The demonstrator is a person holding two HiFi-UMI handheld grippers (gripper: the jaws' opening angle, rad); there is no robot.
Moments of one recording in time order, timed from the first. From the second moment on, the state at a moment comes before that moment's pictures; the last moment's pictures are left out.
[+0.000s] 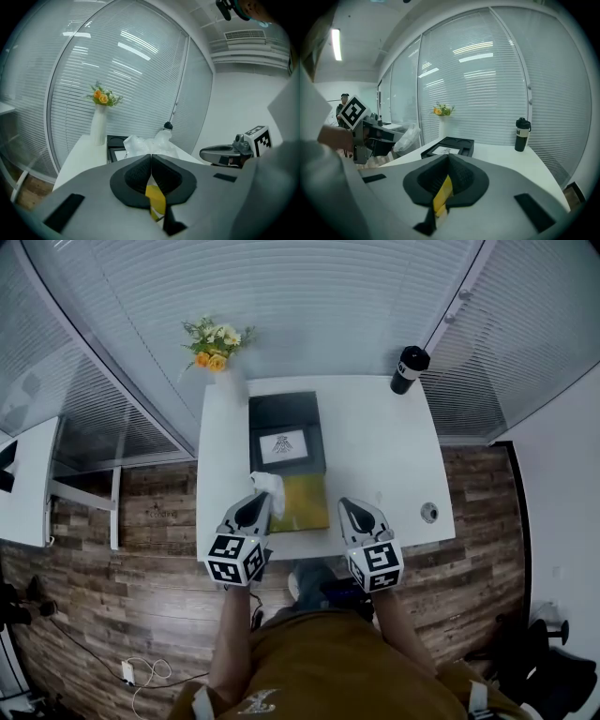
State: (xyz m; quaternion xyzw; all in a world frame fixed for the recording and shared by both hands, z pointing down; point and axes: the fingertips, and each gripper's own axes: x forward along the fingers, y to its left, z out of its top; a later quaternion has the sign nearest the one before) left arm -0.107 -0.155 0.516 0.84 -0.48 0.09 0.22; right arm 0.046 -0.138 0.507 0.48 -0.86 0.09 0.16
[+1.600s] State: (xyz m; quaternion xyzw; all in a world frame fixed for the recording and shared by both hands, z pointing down) left arm -0.067 -0.170 0.628 0.83 -0.41 0.24 0.29; right arm 0.054 -0.181 0.577 0.48 -0.84 0.16 0.20
